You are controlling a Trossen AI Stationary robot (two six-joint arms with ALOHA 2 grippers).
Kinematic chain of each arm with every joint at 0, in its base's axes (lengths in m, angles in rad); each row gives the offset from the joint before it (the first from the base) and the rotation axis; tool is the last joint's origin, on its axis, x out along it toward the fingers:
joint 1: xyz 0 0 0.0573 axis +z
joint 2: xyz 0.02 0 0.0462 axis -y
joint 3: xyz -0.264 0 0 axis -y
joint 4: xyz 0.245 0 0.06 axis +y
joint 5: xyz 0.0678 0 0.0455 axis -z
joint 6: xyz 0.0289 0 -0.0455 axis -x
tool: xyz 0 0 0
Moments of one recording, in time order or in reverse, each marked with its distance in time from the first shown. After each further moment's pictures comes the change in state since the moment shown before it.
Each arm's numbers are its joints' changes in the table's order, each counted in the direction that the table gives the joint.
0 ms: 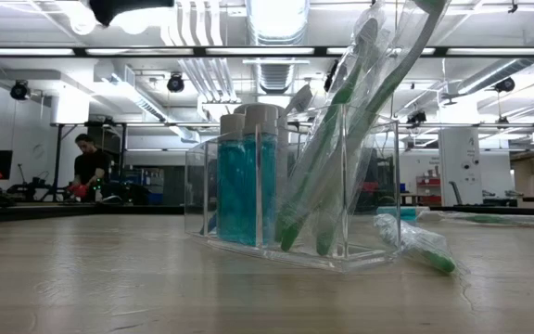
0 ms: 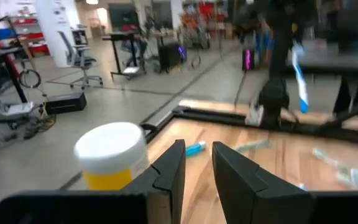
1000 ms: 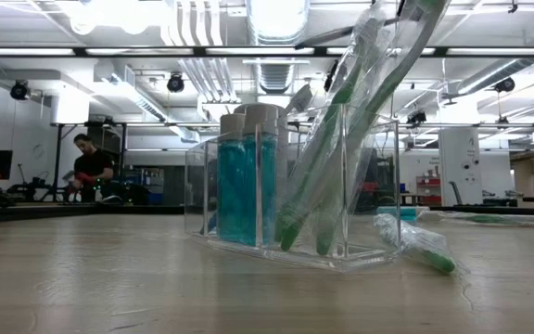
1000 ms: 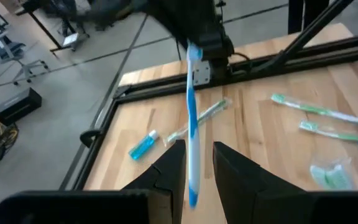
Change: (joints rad) left arm 0.062 -0.690 0.754 0.368 0.265 -0.149; right arm 0.000 -0.005 -0.122 -0.056 0.109 0.002
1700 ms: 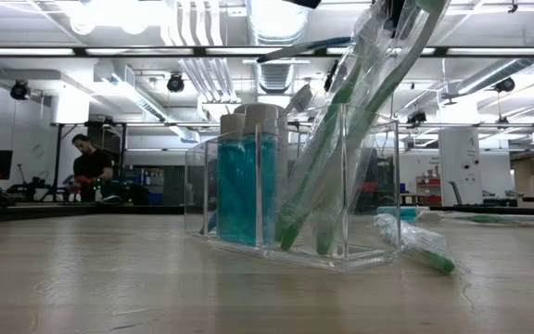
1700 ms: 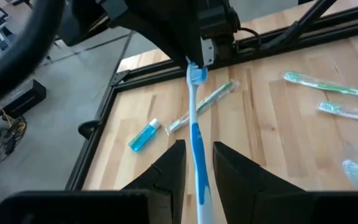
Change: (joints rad) left arm 0.034 -0.114 0.037 -0.006 0.001 -0.036; right arm 0.000 -0.091 -0.034 -0.145 -0.016 0.034
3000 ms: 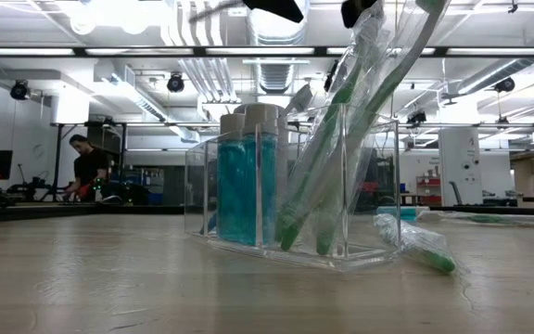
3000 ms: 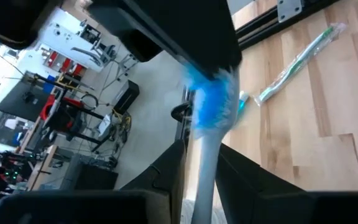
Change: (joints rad) left arm -0.003 -0.013 -0.001 -0.014 -0.344 -0.308; right arm -0.066 -0.017 0.000 -0.528 -0.243 -0.727
